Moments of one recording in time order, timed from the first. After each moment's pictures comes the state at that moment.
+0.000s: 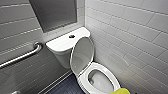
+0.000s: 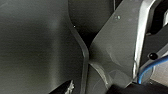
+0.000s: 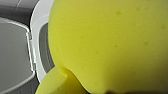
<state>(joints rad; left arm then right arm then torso) 1.56 2.75 -2.06 1.44 -0.04 -1.36 -0.90 2.21 -1.55 -0.26 0.26 1.01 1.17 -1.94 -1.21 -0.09</state>
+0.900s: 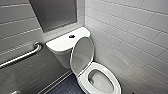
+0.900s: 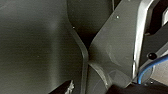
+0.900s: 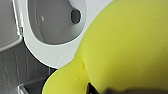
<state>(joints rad) 1.56 2.75 -2.07 1.44 -0.04 -1.34 -0.80 2.13 -1.35 -0.34 -0.07 1.01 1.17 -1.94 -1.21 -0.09</state>
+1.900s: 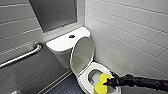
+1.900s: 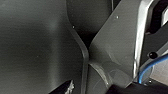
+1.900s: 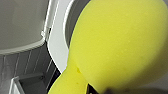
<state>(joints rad) 1.56 2.76 -2.09 1.44 -0.07 -1.34 -0.45 2.44 -1.46 -0.36 -0.45 1.05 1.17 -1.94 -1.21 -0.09</state>
